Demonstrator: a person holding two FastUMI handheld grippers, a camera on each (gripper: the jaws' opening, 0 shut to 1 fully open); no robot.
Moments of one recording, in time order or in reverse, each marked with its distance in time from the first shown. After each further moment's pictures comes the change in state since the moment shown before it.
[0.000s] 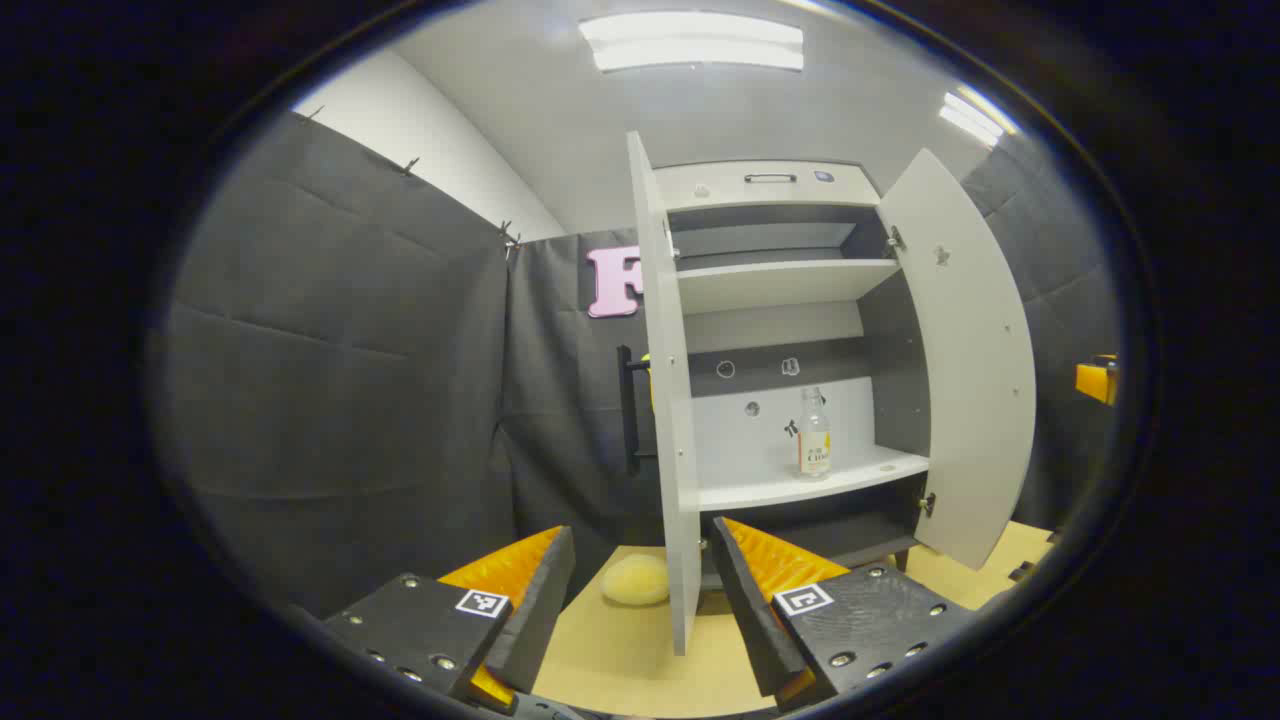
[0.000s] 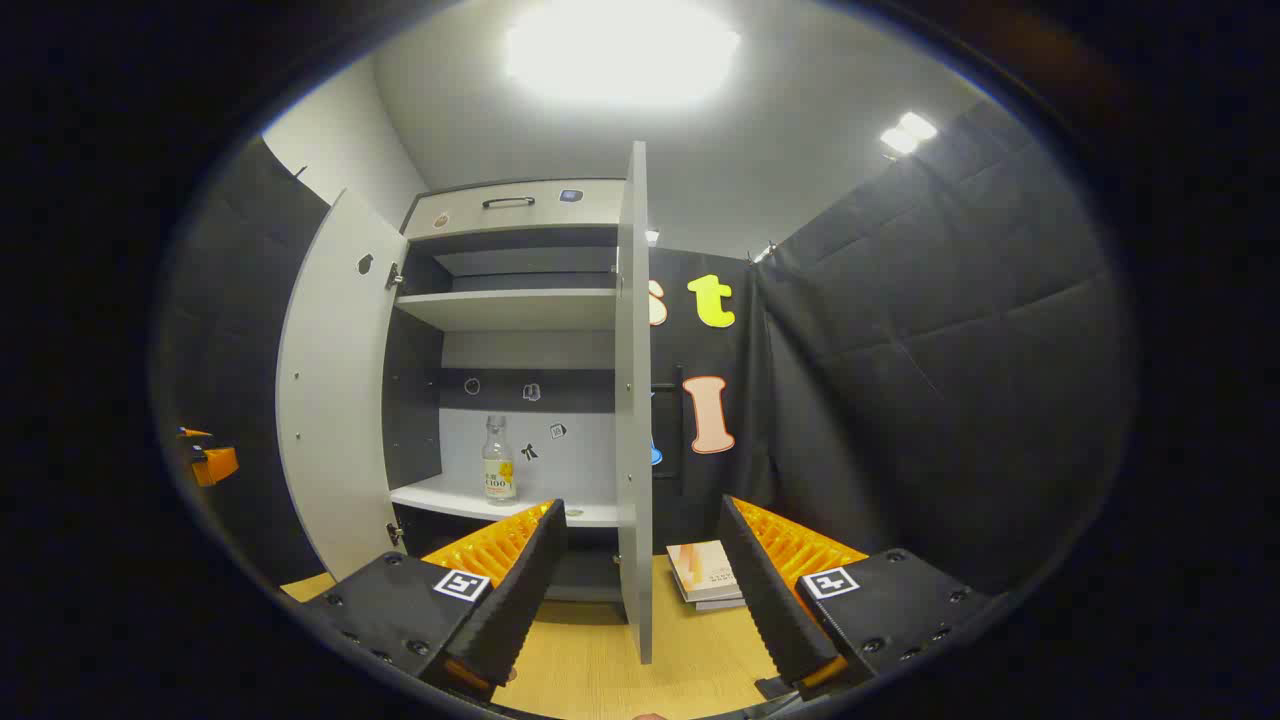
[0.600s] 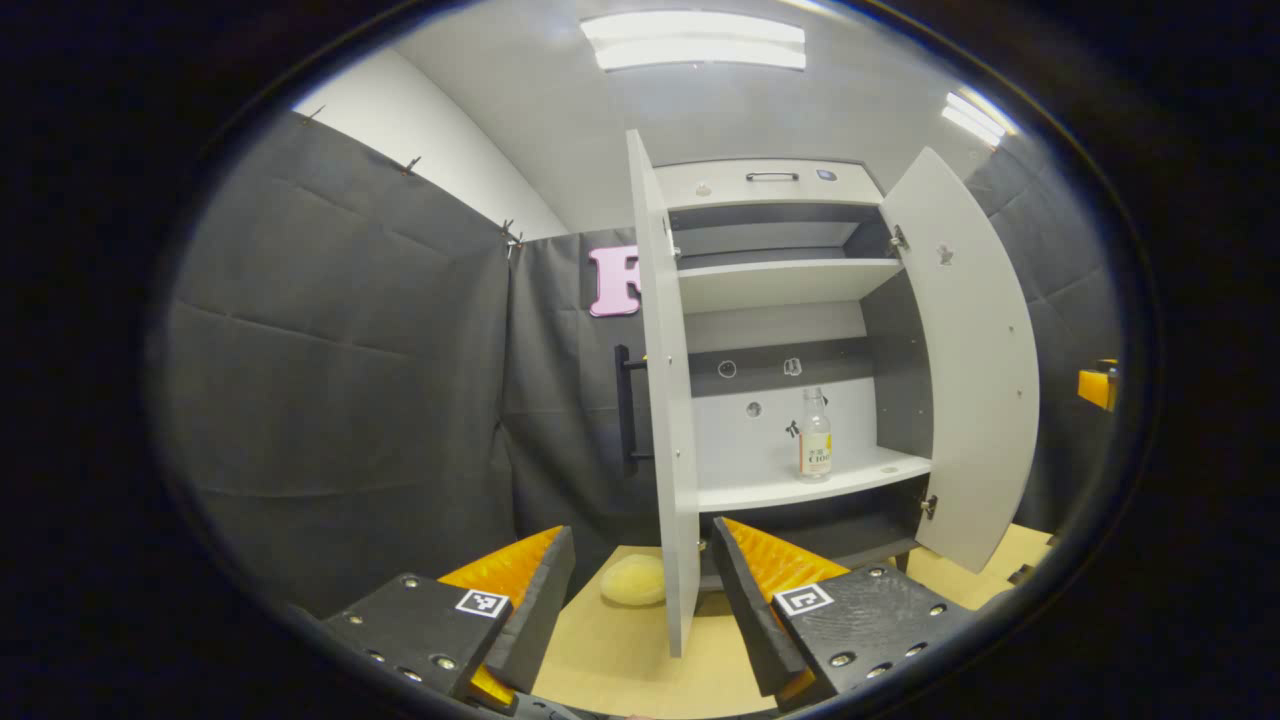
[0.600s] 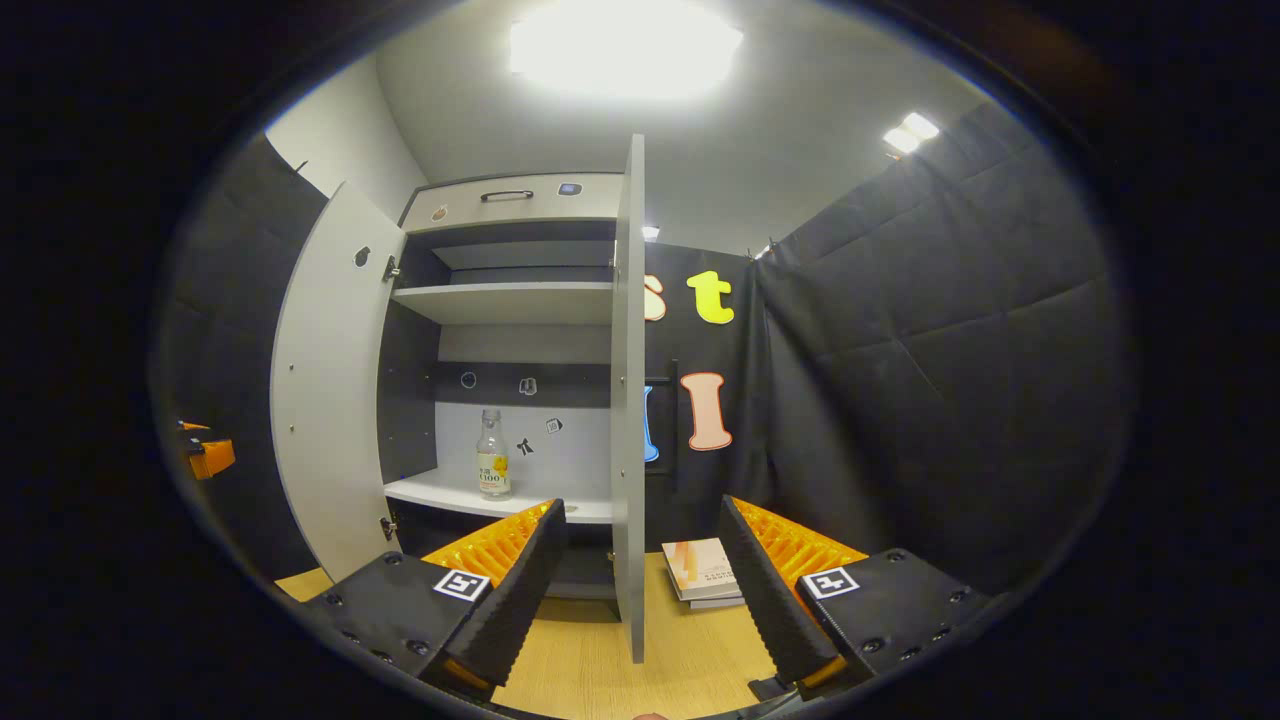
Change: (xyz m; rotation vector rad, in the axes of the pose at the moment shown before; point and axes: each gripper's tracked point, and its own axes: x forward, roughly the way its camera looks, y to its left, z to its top) left arm 0.002 -0.011 -0.001 -0.001 0.004 0.009; right arm 0.006 -0.007 -0.004 -0.006 0.009 0.000
